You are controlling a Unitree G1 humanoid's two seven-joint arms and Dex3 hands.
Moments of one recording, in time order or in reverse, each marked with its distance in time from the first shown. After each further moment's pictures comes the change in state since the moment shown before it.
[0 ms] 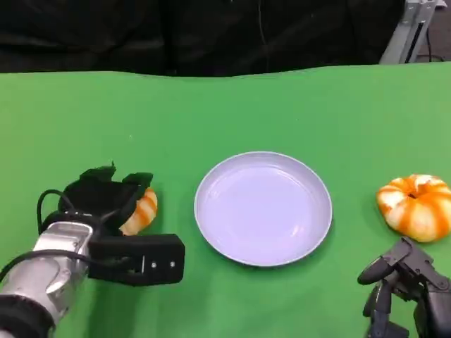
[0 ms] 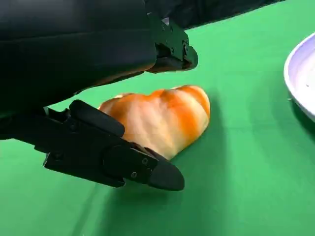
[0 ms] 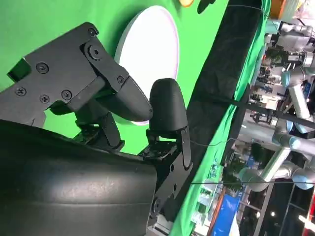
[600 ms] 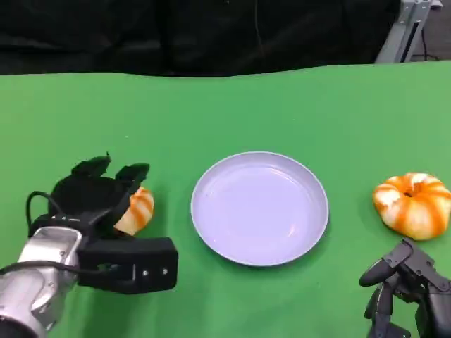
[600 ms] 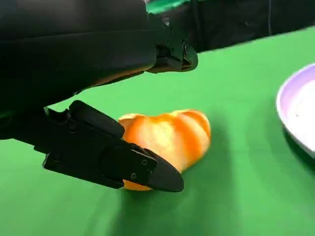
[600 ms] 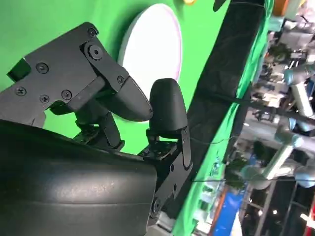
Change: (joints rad) left arm 0.135 0.061 0.094 -0.284 0.057 -0.023 0.005; right arm 0.006 0.000 -0.008 0.000 -0.001 0.001 0.007
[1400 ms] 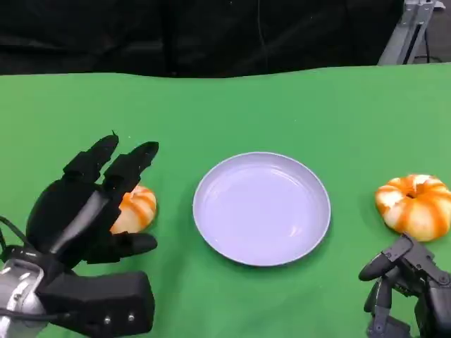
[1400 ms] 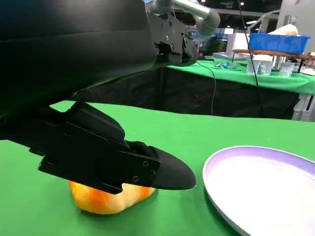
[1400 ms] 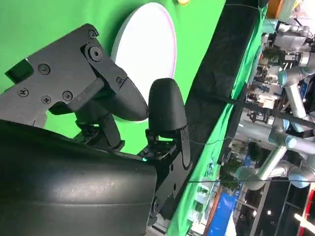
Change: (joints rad) left arm 0.270 0.029 0.229 -0.358 -0.094 -0.254 0.083; right arm -0.021 0.000 -0.006 0.005 0.007 0.000 0.007
